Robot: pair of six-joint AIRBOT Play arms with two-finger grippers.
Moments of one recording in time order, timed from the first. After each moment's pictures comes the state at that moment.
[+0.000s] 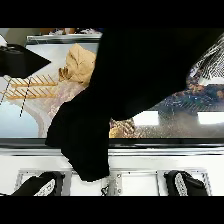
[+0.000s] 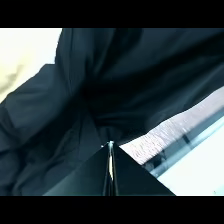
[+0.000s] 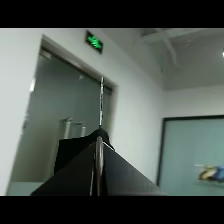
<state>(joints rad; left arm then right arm) -0.10 -1.10 1.93 0.97 -1.61 -1.45 -0.49 -0.63 0.81 0.86 1.10 -0.41</state>
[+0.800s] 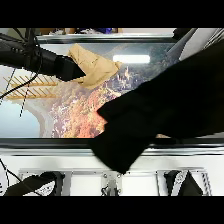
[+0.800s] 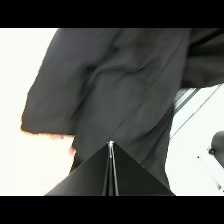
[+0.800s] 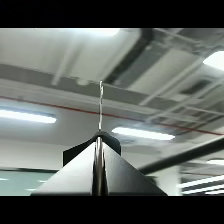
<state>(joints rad) -0.24 -1.30 1.93 0.97 -1.62 -1.45 -1.14 -0.55 0.86 1.21 0.81 -0.71</state>
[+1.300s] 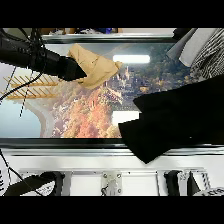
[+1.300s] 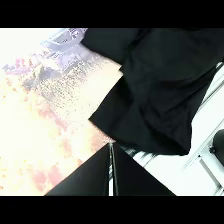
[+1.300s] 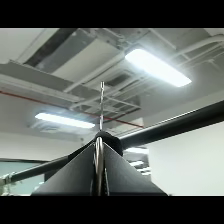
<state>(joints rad) -0.24 -1.32 1.93 0.98 -1.62 -1.45 -1.28 -0.81 1.13 1.28 0.66 -0.86</state>
